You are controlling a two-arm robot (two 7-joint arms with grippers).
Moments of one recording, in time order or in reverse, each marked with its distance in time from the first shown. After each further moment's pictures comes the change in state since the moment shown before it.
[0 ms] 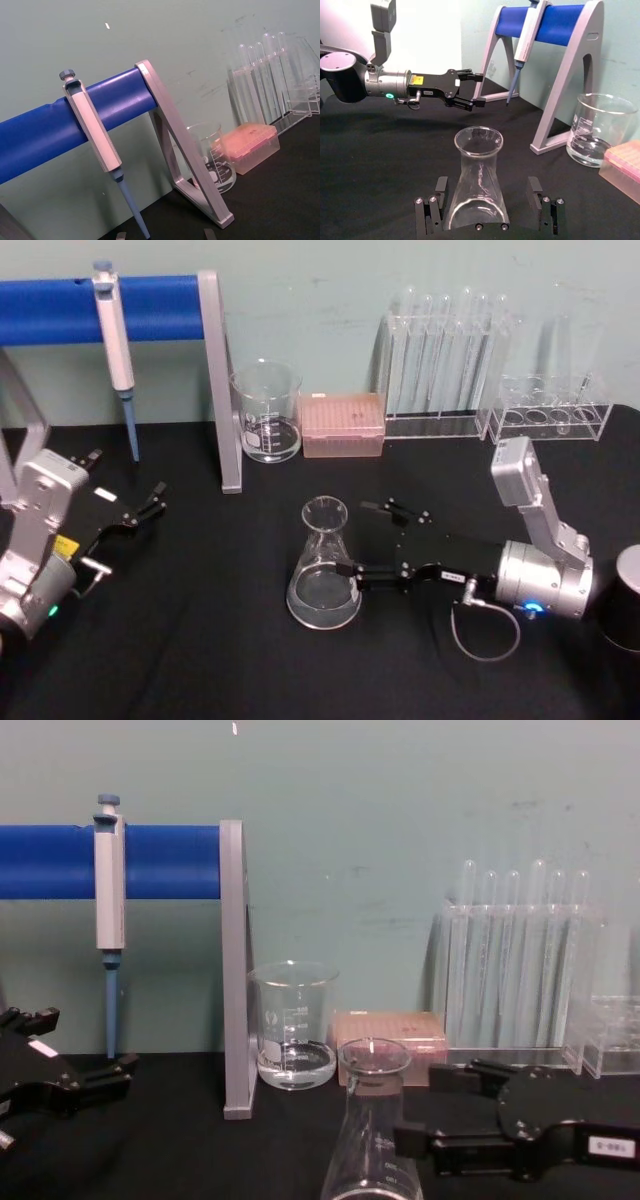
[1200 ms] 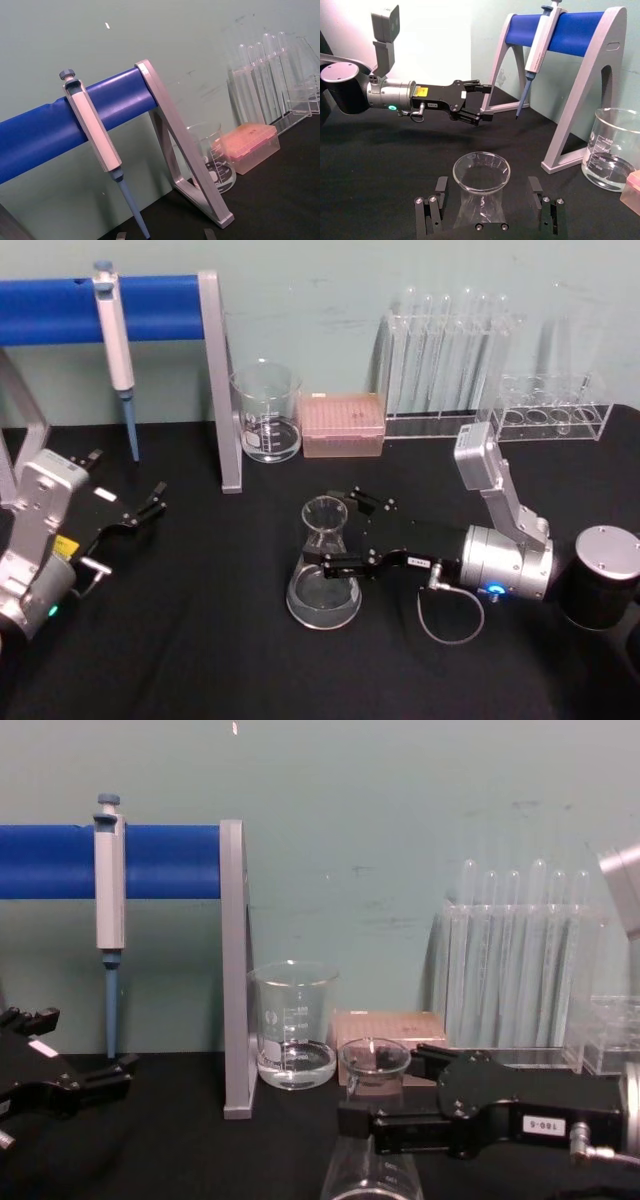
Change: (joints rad) left arm 0.000 0.000 0.000 0.000 0.000 0.000 0.000; right arm 0.096 -0.082 -0.057 0.117 0.009 -0.030 0.036
